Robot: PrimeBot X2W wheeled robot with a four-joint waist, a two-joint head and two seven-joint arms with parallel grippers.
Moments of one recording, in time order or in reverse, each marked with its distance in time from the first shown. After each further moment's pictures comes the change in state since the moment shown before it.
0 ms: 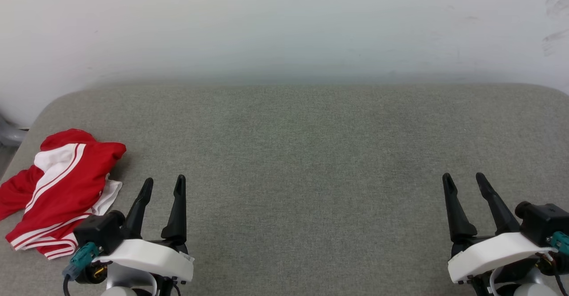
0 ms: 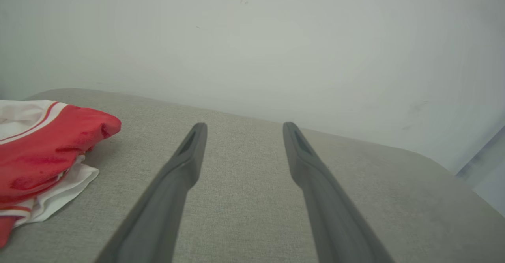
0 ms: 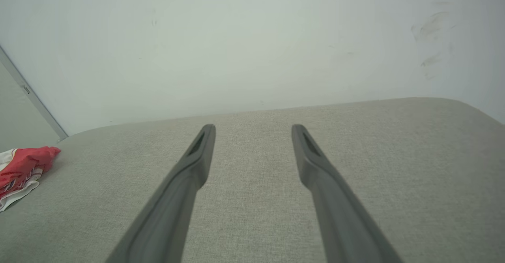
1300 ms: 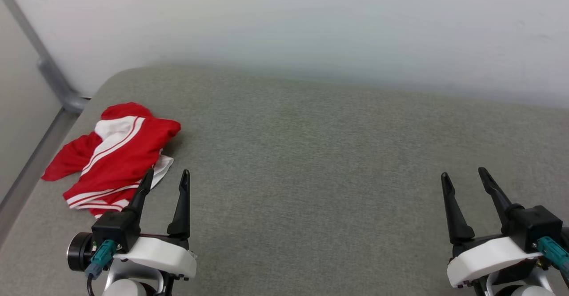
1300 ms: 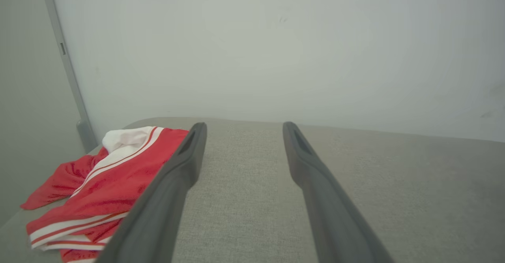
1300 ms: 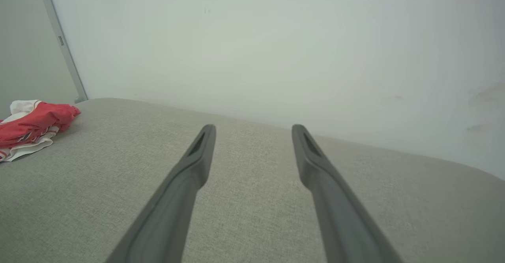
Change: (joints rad) left arm -0.034 -0.012 0.008 0.044 0.239 -0.013 -0.082; right arm 0.021 -0.001 0.003 -0.063 -0.217 0.000 -0.029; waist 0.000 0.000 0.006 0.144
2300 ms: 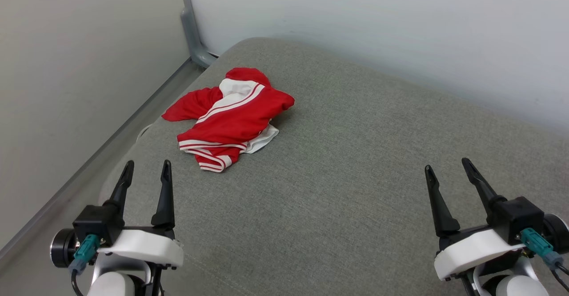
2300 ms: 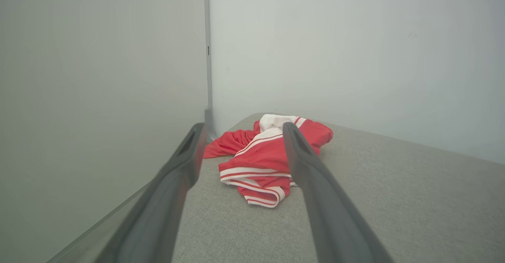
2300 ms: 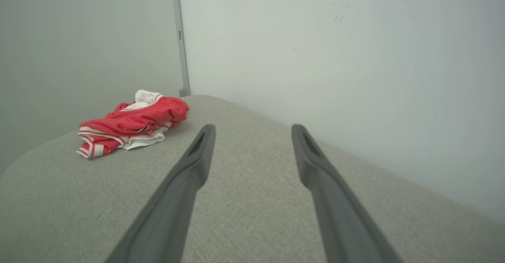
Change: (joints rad) left arm -0.020 -0.015 0.078 0.007 0.035 -0.004 -0.016; right arm -0.042 0.000 0.051 0.028 -0.026 0.000 -0.018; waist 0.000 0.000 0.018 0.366
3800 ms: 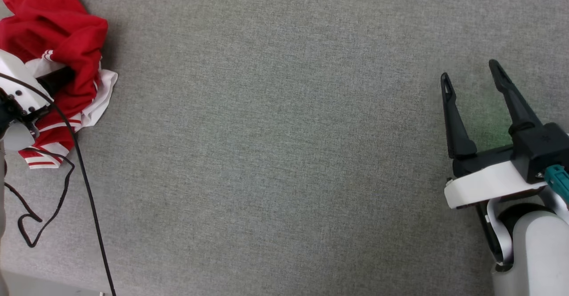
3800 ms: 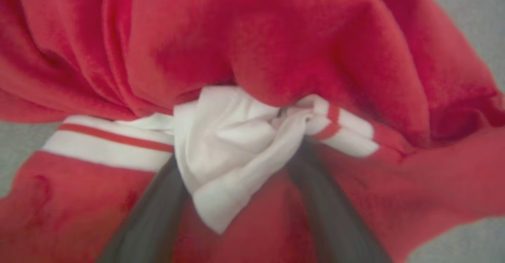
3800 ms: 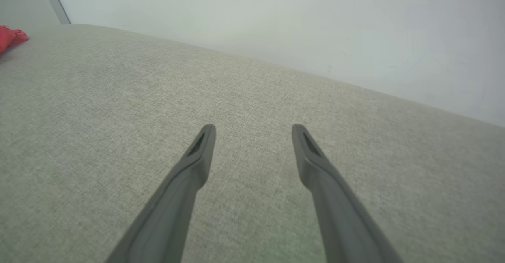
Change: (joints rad) left arm -0.856 0.445 -0.213 0.798 -0.733 -0.002 0.895; right arm -0.230 0.000 0.016 -0.182 -0.144 0.000 0.109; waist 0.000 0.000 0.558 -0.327
